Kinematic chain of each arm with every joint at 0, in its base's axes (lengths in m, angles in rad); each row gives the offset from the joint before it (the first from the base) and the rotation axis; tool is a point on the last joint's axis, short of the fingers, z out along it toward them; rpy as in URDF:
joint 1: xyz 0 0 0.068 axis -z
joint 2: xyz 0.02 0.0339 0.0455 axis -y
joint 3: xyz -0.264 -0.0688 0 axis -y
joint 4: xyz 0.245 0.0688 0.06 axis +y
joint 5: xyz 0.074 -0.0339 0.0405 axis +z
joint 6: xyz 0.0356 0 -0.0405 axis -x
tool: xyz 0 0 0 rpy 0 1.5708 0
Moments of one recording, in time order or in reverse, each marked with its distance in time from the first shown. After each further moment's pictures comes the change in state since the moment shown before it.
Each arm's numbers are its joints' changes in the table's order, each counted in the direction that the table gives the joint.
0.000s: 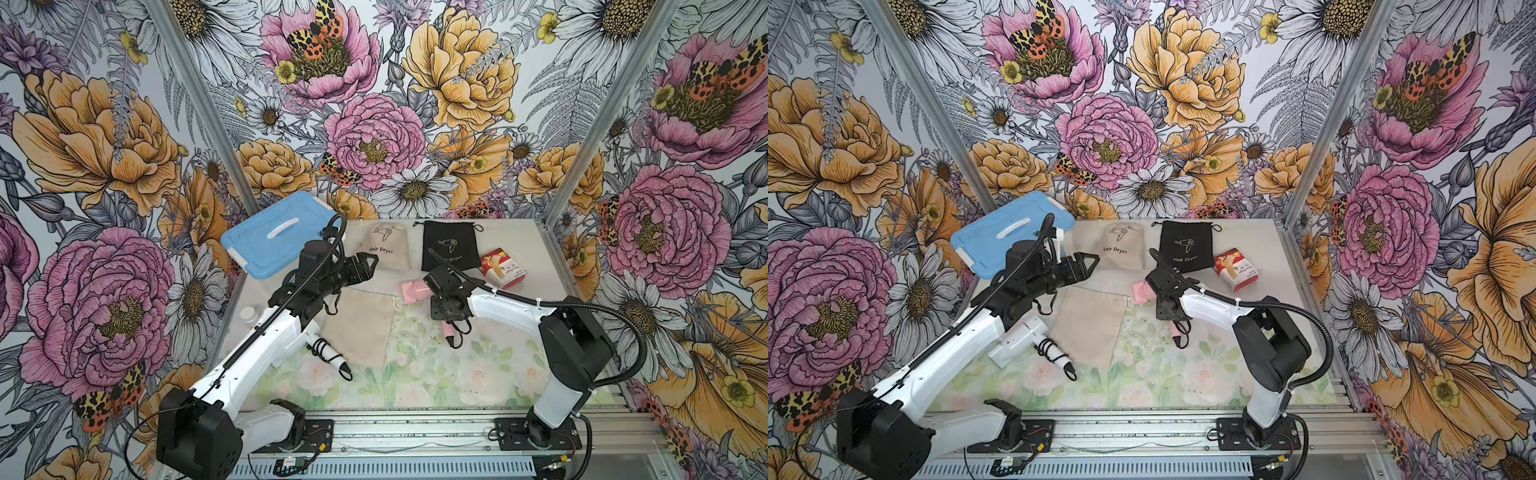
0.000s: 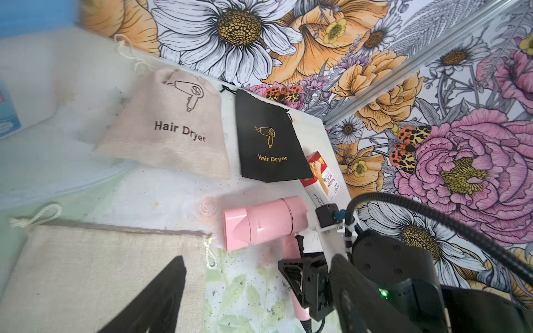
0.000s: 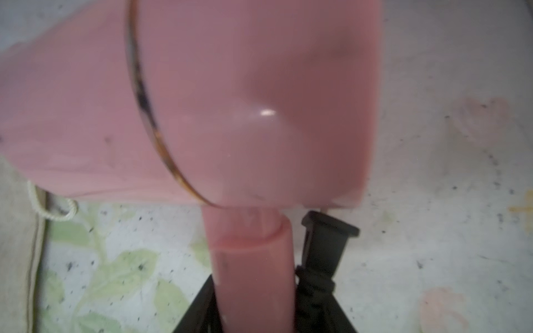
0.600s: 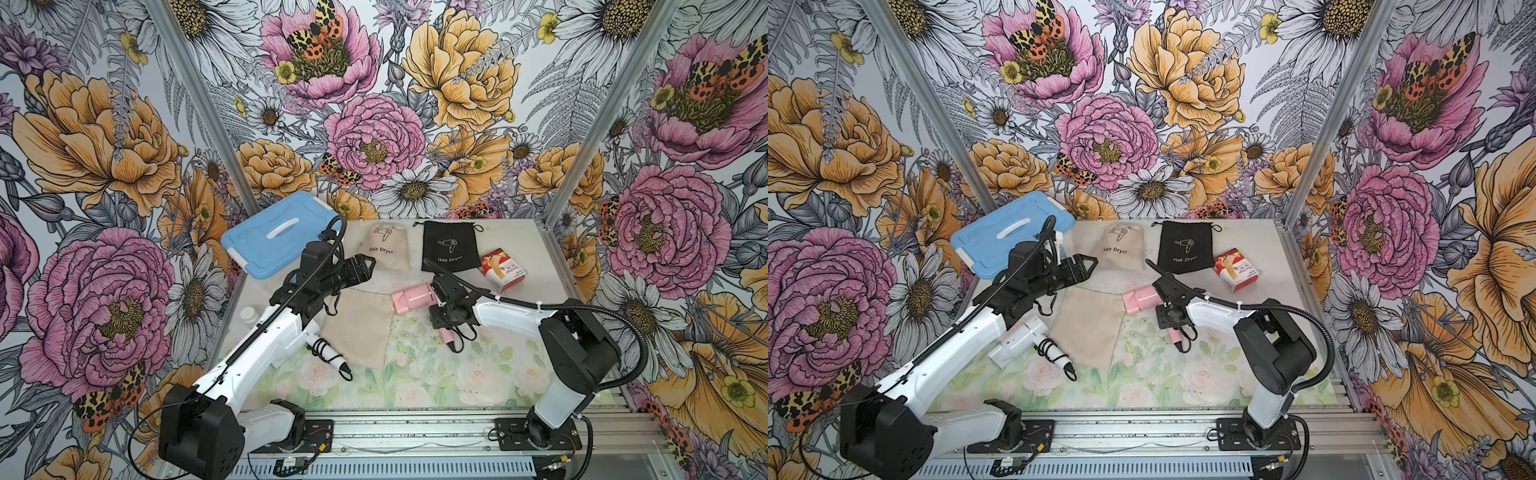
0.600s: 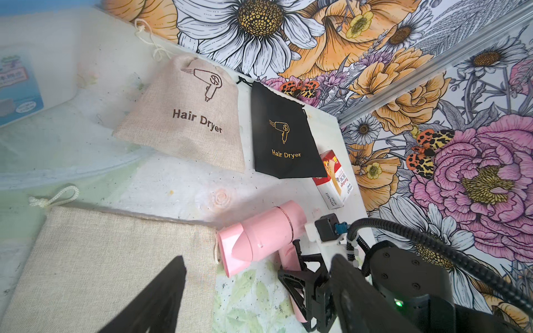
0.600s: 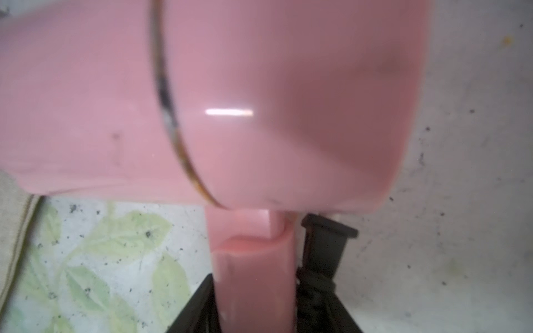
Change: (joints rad) left arm 0.006 -0.031 -0.004 0.027 0.026 0.017; right arm 0.022 0.040 -0.152 -0.183 0.107 0.227
